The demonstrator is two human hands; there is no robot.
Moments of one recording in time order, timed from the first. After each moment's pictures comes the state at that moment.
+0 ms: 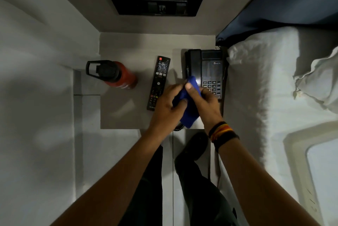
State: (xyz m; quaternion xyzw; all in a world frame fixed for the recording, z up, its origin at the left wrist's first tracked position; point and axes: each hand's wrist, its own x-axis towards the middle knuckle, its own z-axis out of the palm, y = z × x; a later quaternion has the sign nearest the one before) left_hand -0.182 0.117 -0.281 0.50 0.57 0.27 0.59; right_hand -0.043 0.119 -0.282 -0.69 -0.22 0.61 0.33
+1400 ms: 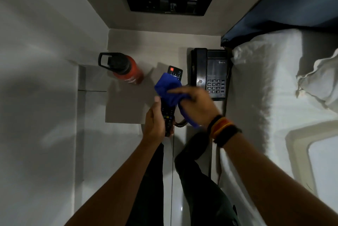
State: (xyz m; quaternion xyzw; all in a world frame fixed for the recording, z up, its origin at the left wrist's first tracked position) left_hand -0.211 0.068 -0.291 0.20 0.65 0.32 0.66; right_hand -0.078 0.118 -0.241 -0.62 -0.56 0.53 0.13
